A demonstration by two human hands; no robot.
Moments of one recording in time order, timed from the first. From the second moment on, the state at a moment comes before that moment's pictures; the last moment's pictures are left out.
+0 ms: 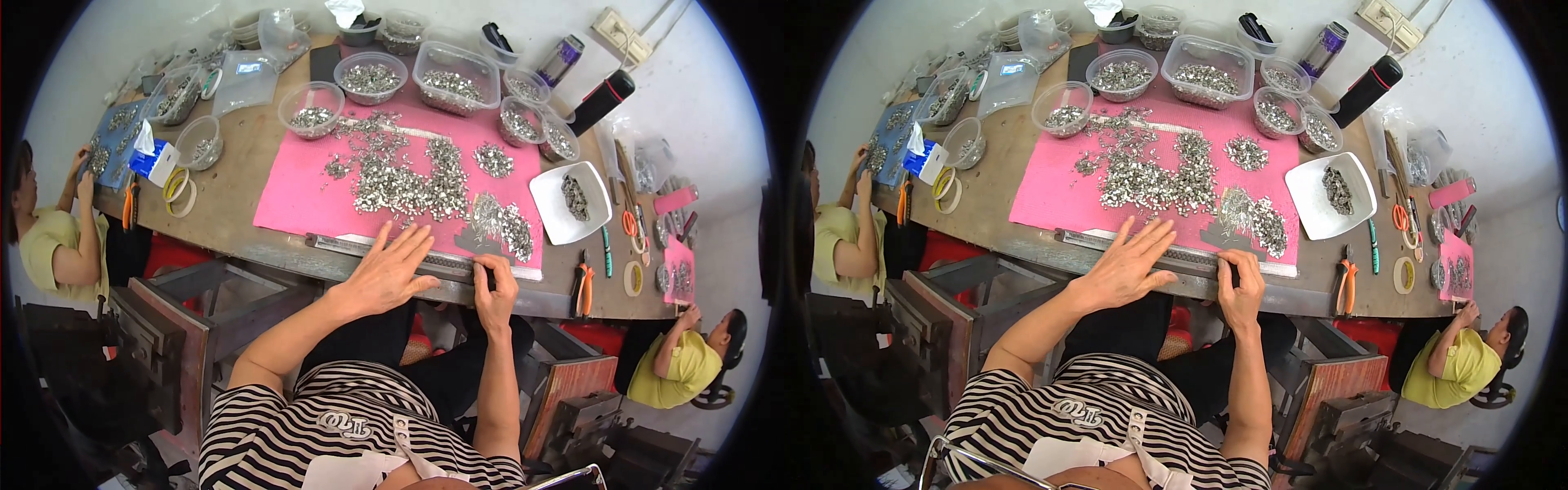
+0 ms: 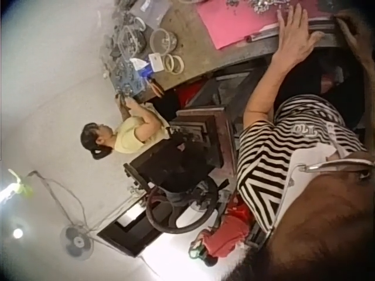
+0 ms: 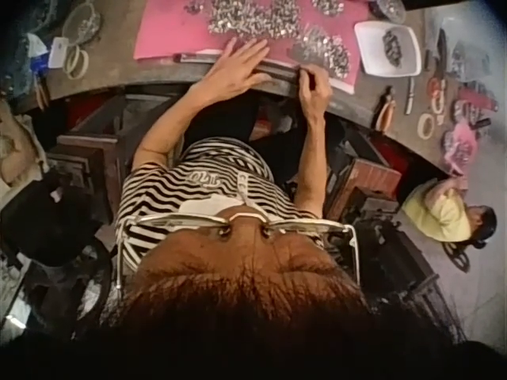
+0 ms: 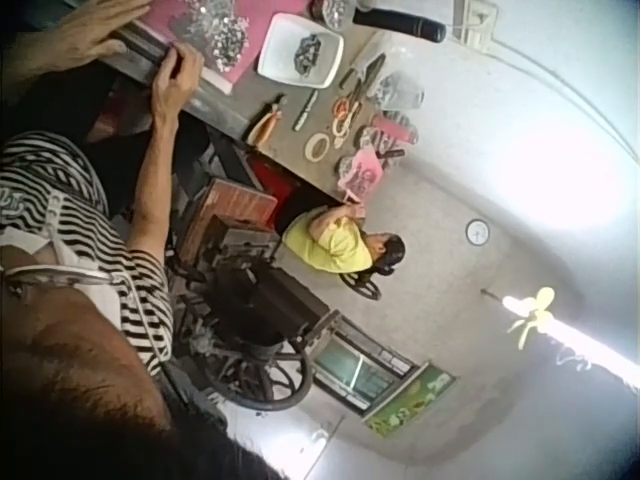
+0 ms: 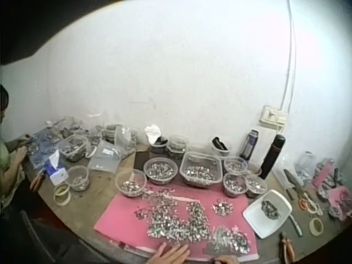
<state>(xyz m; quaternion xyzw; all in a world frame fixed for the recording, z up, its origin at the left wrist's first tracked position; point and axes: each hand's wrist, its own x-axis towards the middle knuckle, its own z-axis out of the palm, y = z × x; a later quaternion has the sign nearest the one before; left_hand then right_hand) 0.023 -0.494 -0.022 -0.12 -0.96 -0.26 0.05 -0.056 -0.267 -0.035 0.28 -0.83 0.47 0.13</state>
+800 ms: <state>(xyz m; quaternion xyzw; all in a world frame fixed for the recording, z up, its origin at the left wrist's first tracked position) 0.002 -0.546 -0.025 -0.08 -0.96 -0.25 0.12 -0.100 -0.347 -0.022 0.48 -0.84 0.21 0.14</state>
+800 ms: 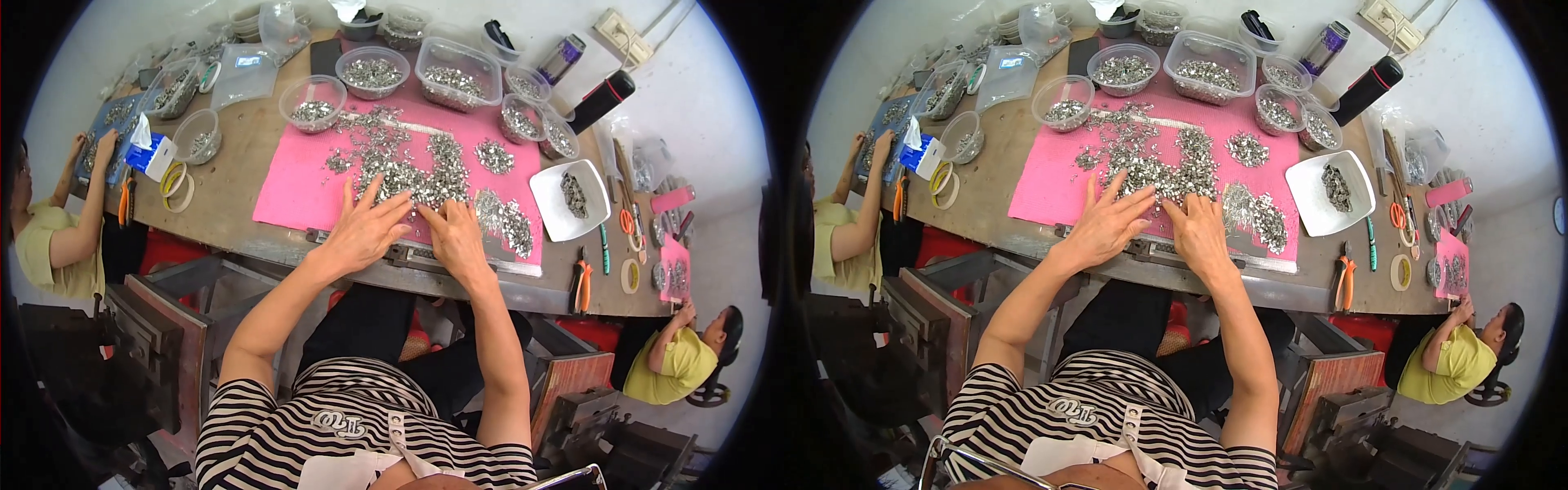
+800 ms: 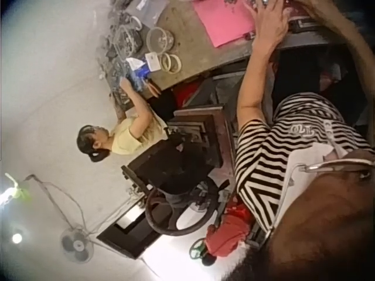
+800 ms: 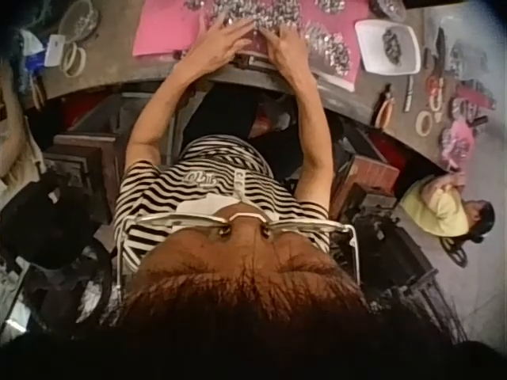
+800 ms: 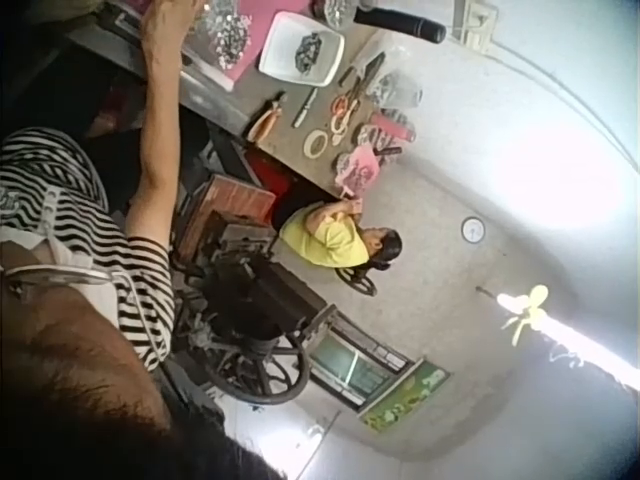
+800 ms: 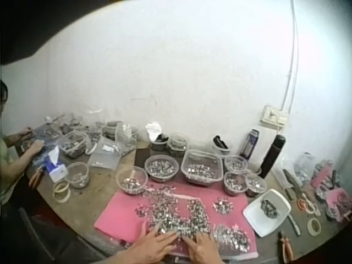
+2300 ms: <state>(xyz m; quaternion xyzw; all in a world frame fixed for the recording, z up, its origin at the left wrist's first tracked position) -0.010 -0.558 -0.034 -0.07 -0.94 -0.29 0.19 -0.099 -0.346 -0.028 0.44 -0.84 0.27 0.15</state>
